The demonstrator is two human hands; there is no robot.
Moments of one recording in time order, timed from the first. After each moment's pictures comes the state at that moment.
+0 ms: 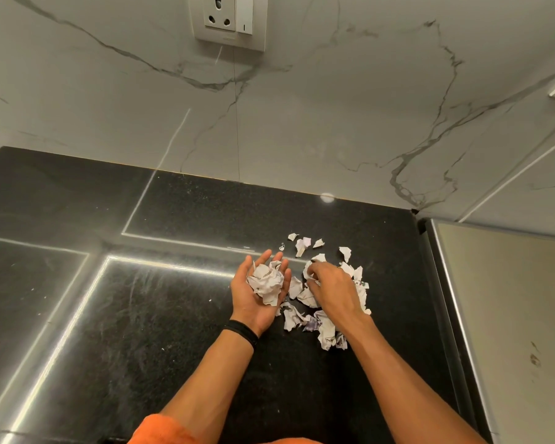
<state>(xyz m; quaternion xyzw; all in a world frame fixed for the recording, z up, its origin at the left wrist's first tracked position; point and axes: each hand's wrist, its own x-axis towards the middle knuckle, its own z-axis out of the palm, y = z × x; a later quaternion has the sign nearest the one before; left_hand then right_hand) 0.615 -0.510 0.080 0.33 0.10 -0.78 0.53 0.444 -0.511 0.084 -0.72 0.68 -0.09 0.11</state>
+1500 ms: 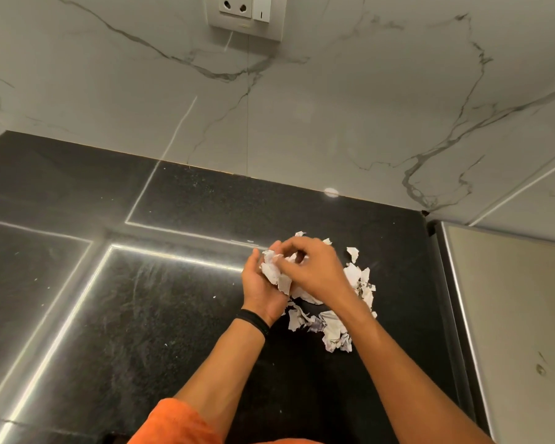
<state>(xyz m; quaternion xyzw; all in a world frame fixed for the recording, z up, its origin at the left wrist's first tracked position) 0.606 -0.529 0.069 0.31 0.09 -0.78 0.53 0.497 -0.528 0.153 -0.69 0.59 -0.28 0.32</state>
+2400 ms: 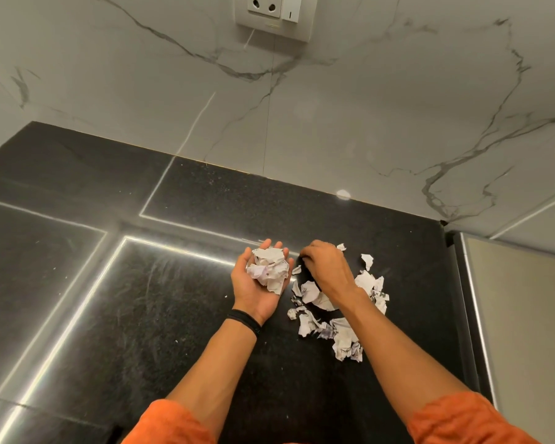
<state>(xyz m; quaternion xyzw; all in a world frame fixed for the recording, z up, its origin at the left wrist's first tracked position) 0.643 -0.535 0.061 0.32 0.11 -0.74 0.58 0.477 -0.582 0.068 -0.79 0.60 -0.06 0.13</state>
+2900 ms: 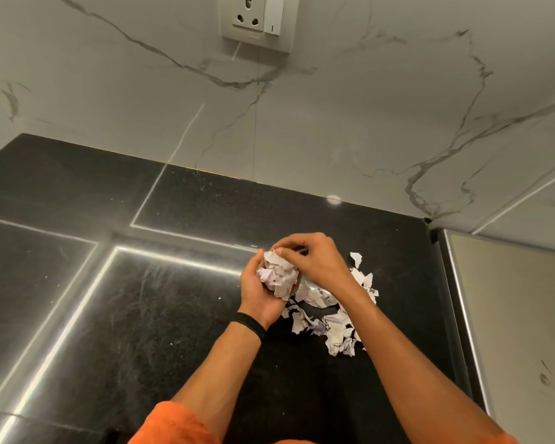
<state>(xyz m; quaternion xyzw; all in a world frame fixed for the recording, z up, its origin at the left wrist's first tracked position) 0.622 -0.521 0.081 0.29 0.05 -0.80 0.53 0.496 -0.553 0.151 -0.69 0.56 -0.26 0.38</state>
